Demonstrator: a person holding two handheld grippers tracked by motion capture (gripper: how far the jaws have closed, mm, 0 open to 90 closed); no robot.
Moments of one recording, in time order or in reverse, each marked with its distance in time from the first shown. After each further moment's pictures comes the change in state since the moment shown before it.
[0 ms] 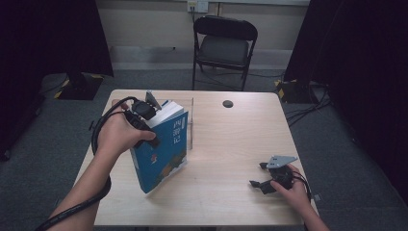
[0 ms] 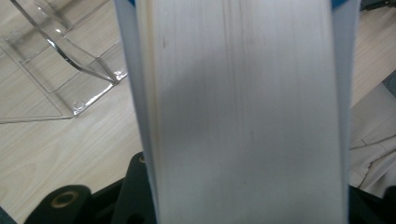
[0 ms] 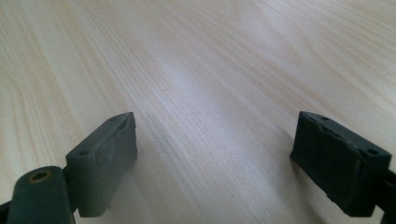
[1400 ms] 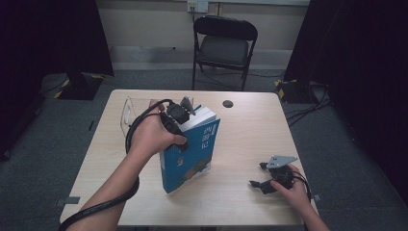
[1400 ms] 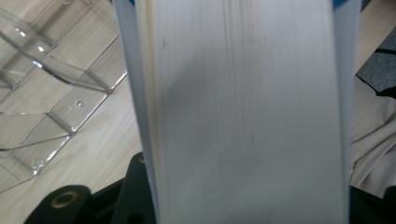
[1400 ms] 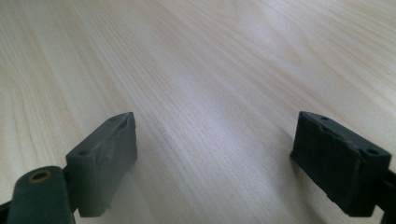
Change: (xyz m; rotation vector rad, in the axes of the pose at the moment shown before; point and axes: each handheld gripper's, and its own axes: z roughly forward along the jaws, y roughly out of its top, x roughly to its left) left arm -0.054 0.041 0.023 0.028 -0.042 0.174; right arm 0.000 0.000 0.000 0.000 0.000 0.000
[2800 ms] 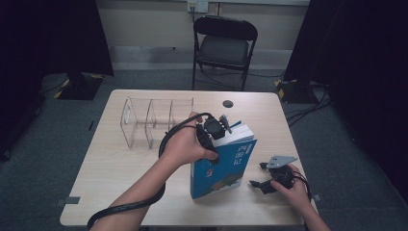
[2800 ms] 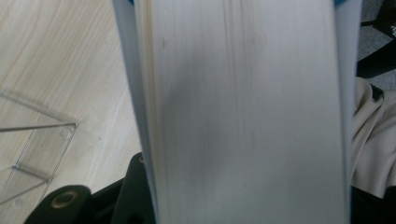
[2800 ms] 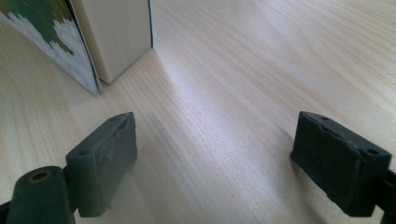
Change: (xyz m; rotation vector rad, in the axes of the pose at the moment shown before) left arm -0.061 0.043 0.043 -0.012 -0.108 0.269; right arm 0.000 0.000 0.000 -0.001 0.000 -0.002
